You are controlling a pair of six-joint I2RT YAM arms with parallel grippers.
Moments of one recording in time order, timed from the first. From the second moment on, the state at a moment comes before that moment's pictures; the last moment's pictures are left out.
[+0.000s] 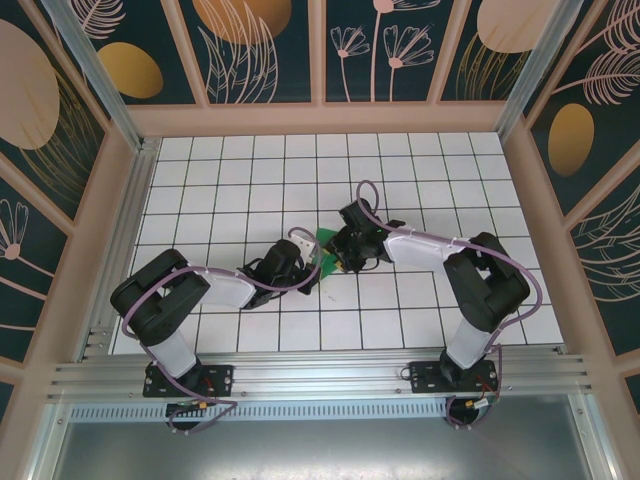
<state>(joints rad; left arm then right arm) -0.79 1.70 0.59 0.41 0.11 -0.40 0.67 1.71 0.99 -0.29 -0.26 1.39</state>
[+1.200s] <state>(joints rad) -0.77 1.71 0.50 0.57 0.15 -0.68 0.59 1.69 0.79 0.04 -0.40 0.85</state>
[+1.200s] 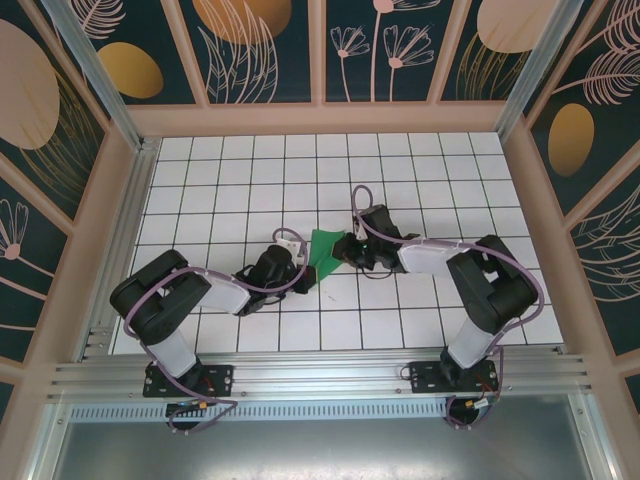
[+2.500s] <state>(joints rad) -0.65 1.62 0.50 0.53 0.27 -0.89 0.64 1.87 1.00 -0.07 -0.36 0.73</state>
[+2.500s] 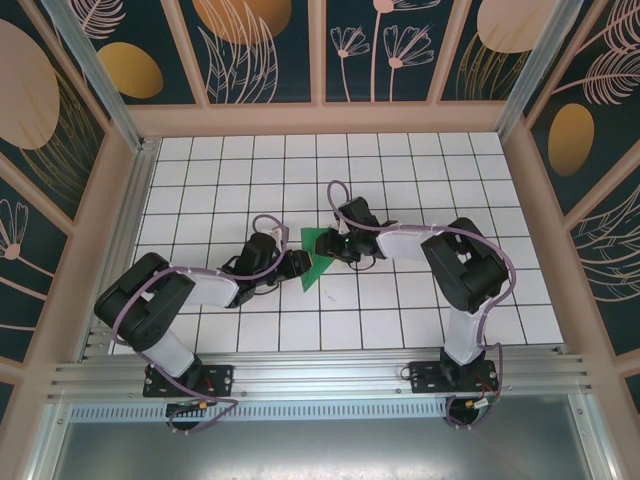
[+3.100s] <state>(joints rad) -0.65 1.71 0.57 0.49 0.39 -0.89 0.61 1.86 0.92 0.07 -0.41 0.79</state>
